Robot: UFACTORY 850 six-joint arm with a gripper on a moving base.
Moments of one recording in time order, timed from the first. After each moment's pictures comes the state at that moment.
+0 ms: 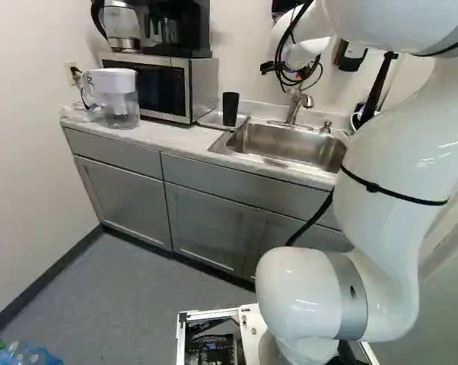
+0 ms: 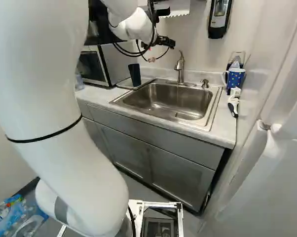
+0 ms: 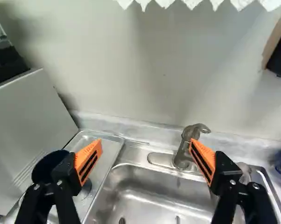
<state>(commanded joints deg) -12.1 -5.2 -71.6 -2.9 4.2 3.6</state>
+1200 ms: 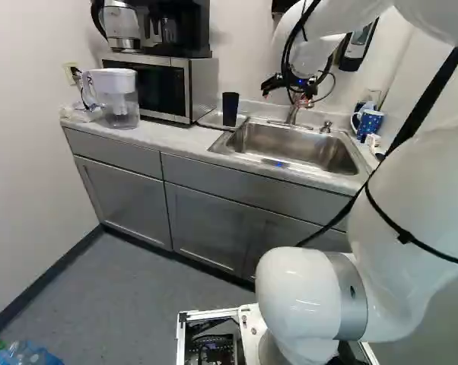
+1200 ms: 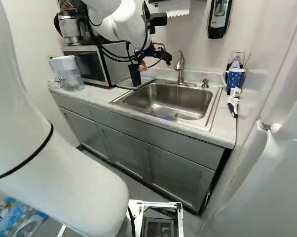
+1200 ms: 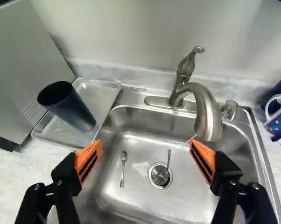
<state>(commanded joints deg) -12.6 8.2 -58.4 -2.9 -13.3 3.6</state>
